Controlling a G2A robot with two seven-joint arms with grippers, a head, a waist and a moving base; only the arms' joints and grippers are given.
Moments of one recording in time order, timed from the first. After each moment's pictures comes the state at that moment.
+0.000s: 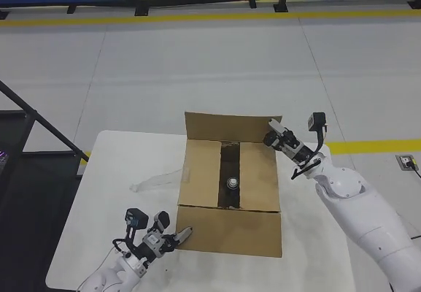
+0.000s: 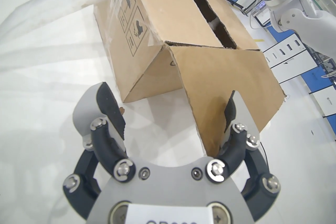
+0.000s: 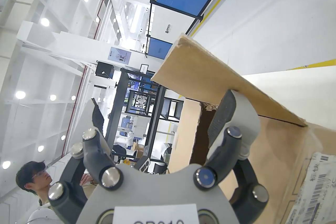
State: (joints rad) left arm 1.46 -1.26 -1.44 -1.63 0.86 -0.53 -0.15; right arm -0.44 -1.09 0.76 -0.91 0.57 -0.52 0.44
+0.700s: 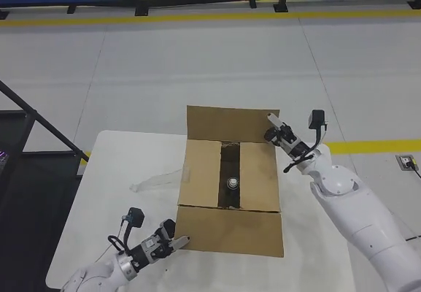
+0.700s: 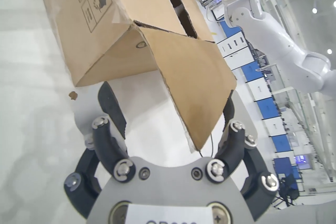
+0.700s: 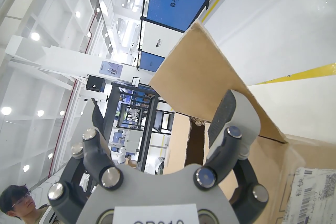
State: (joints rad) left arm 1.42 -1.21 -1.49 -1.58 0.34 -0.70 -0.61; right arm -0.43 -1.14 0.79 -0.86 0.49 -0.46 0.32
